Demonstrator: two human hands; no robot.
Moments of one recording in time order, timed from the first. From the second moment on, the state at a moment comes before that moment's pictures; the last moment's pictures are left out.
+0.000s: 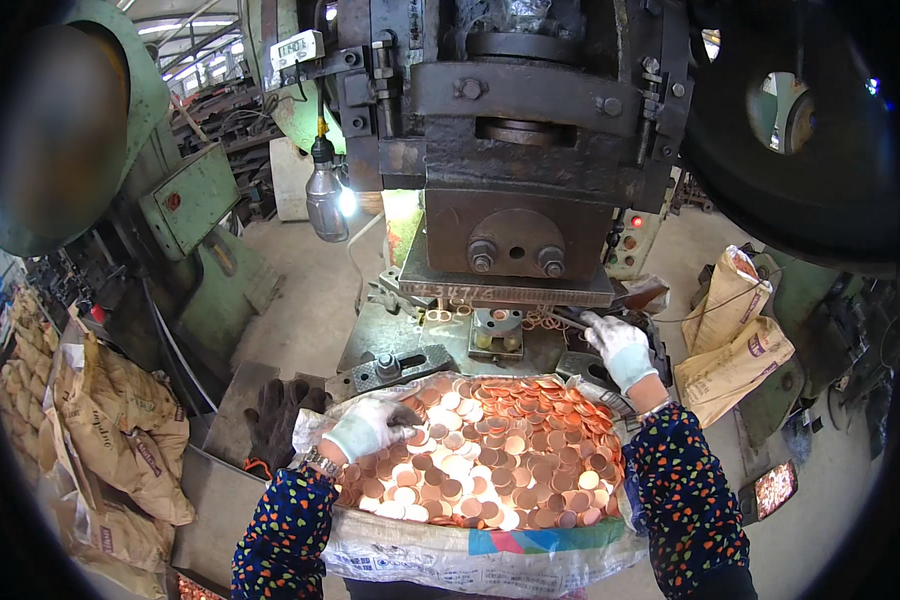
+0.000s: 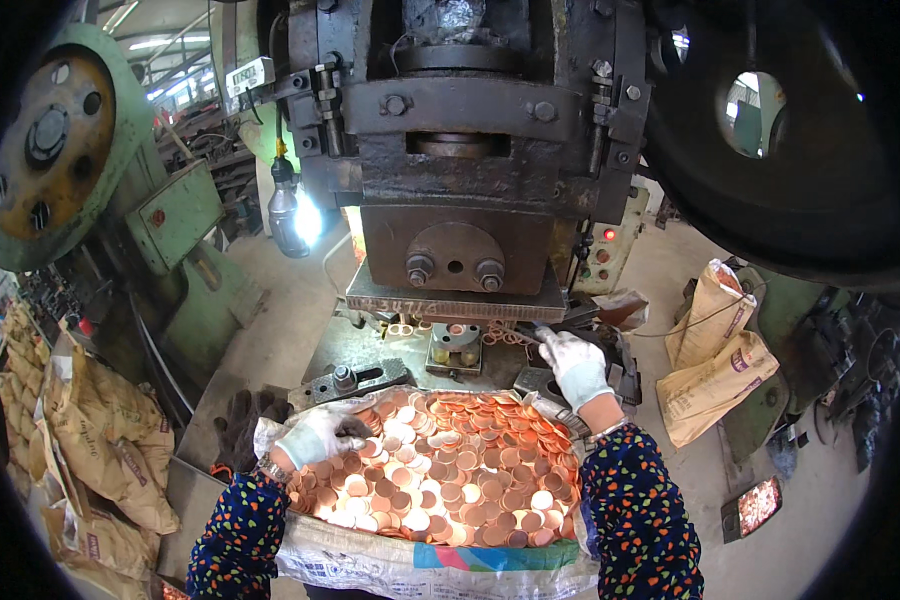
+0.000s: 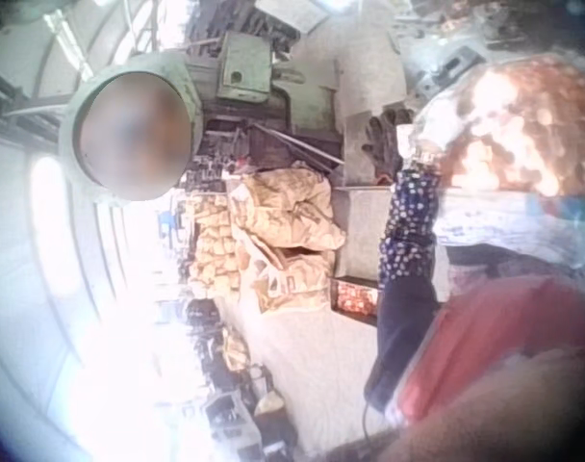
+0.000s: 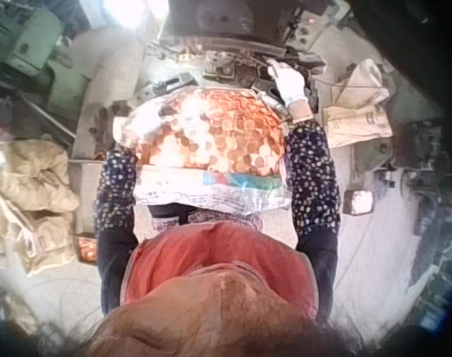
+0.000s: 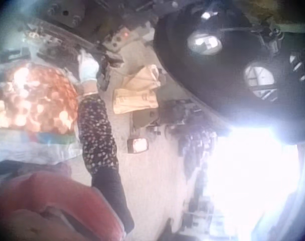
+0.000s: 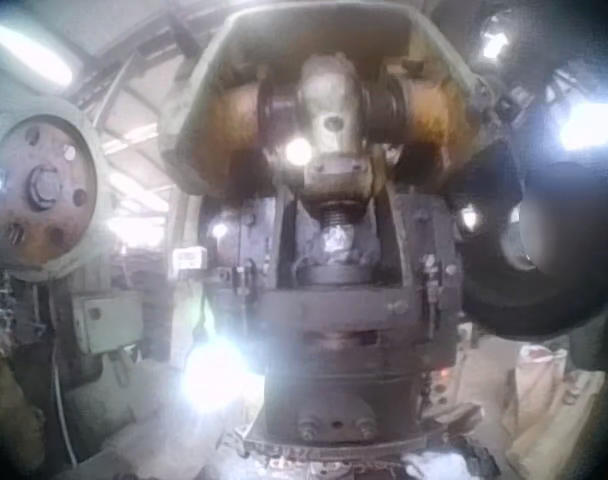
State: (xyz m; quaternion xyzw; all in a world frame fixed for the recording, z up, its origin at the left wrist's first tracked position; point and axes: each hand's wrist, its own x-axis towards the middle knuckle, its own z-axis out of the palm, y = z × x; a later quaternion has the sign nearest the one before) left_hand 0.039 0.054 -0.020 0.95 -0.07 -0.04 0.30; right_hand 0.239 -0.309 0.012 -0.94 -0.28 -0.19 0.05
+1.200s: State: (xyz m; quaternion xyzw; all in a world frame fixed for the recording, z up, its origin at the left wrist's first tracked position) left_hand 0.241 -0.032 -0.050 0.94 0.05 0.31 0.14; right_hand 0.207 -0.342 0.003 -0.92 -0.31 -0.11 0.24
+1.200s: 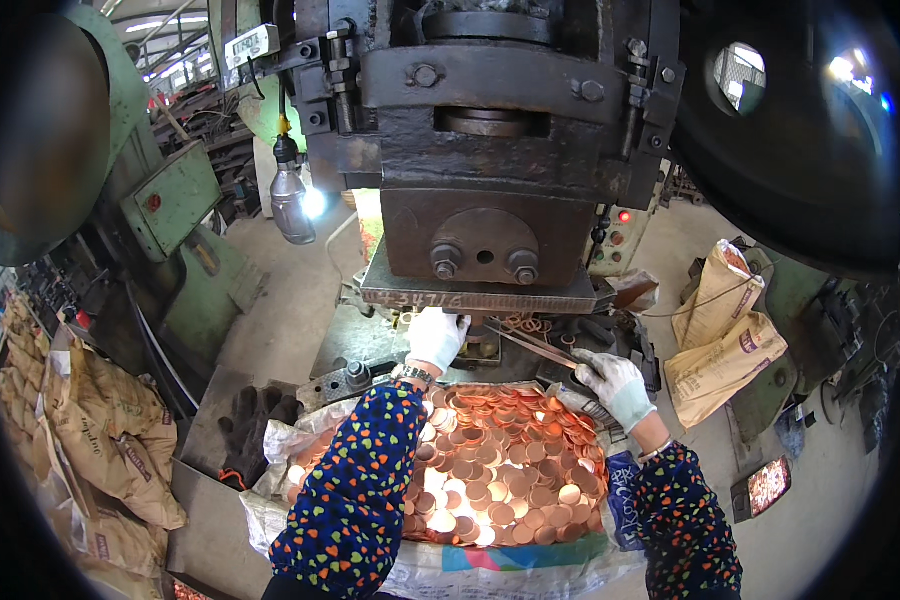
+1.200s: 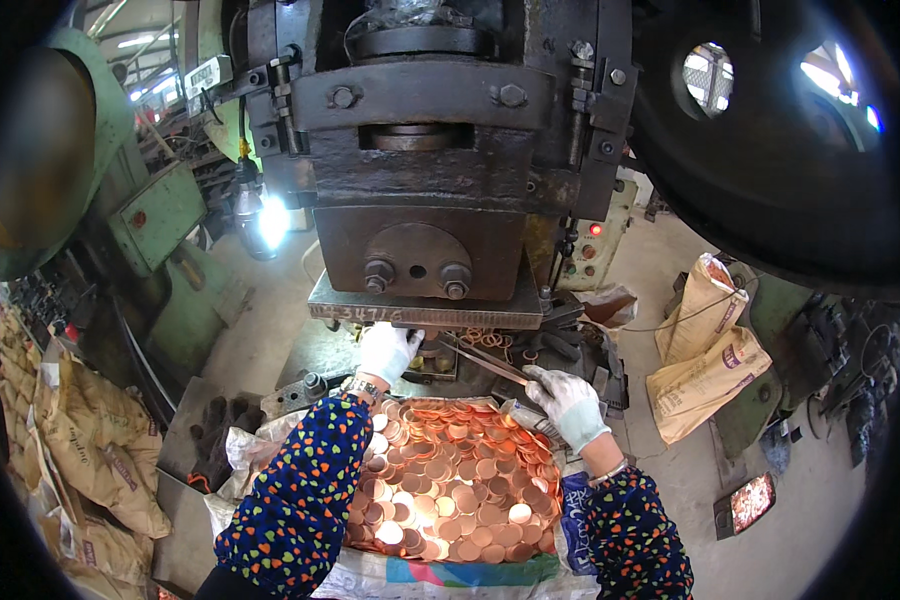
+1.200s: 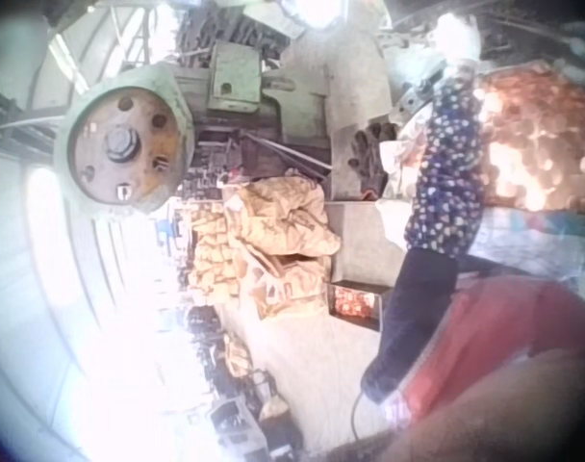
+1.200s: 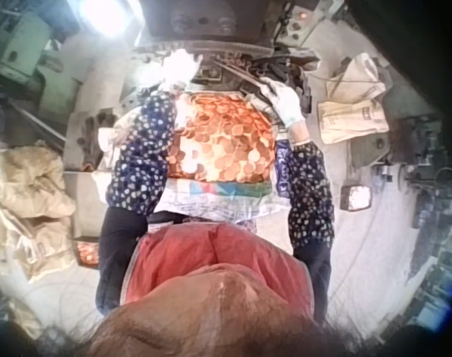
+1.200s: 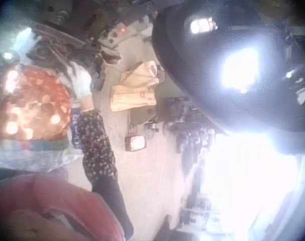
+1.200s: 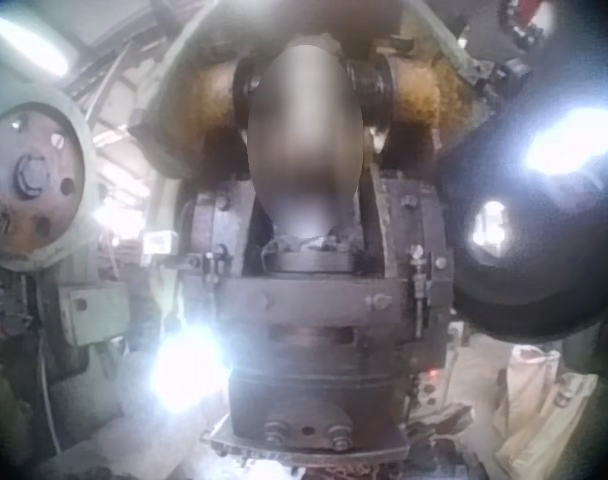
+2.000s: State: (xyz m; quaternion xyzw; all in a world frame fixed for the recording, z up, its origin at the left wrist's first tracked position) left_hand 0.071 0.035 -0.077 0.98 -0.12 0.04 0.17; right_hand 0.213 -0.306 0.006 -0.93 -0.30 -0.13 0.14
